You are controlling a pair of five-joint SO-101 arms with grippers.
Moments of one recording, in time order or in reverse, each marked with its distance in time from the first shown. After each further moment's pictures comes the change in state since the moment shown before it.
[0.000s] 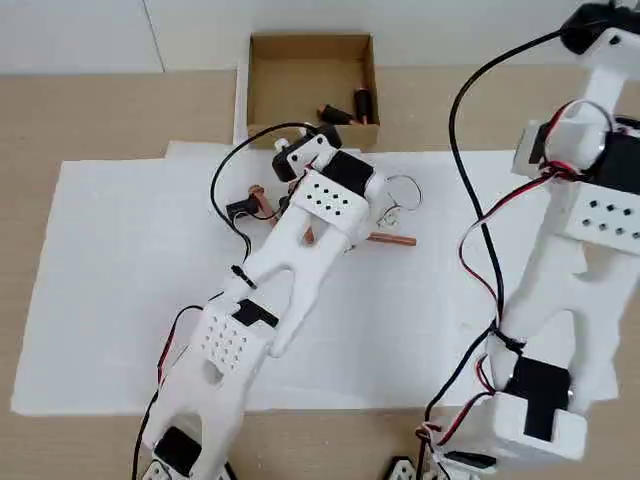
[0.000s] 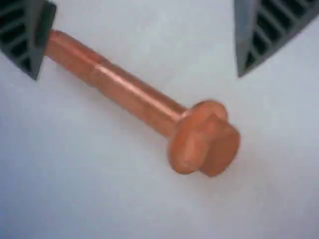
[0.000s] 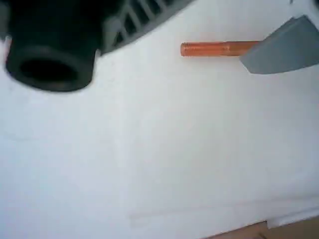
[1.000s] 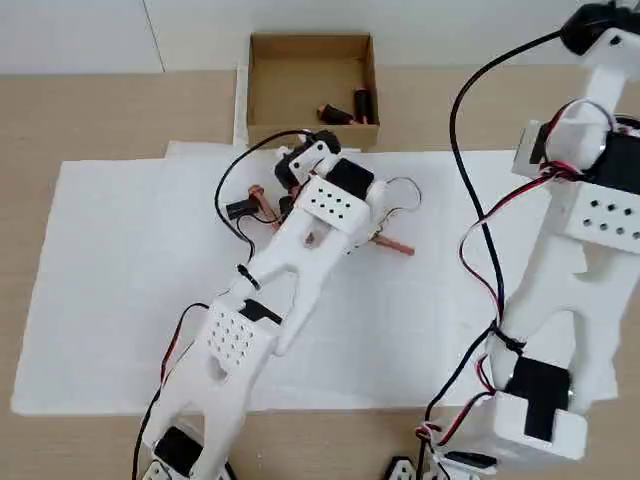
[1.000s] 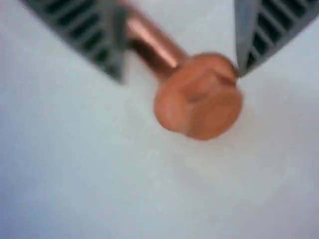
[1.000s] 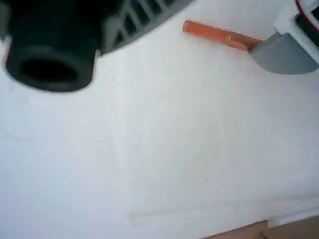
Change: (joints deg) left arm 0.0 4.2 -0.1 -4.8 2.2; right arm 0.0 0.0 0.0 0.0 0.0
